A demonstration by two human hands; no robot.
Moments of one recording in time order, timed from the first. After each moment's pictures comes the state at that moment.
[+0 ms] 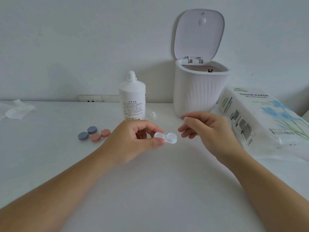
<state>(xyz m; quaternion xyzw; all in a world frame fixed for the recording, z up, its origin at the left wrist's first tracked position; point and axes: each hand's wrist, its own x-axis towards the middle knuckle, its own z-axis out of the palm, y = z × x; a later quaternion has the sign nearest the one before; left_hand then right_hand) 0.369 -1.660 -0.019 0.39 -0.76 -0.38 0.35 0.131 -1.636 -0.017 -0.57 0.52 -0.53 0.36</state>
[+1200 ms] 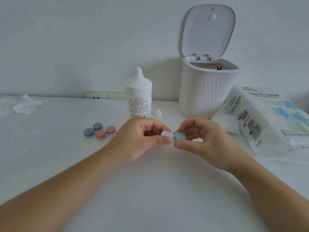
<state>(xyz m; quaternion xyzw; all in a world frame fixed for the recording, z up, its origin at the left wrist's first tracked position) 0.365 -1.662 -0.022 0.37 -0.73 -0.45 0.35 0.143 -1.623 -0.019 -0.71 0.47 -0.42 0.33</state>
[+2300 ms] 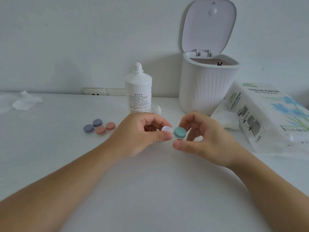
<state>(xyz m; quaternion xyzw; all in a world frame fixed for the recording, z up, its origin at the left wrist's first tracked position) 0.364 -1.662 -0.022 0.38 -0.74 -0.42 0.36 0.142 -1.621 -0.018 -0.71 0.48 -0.39 0.34</state>
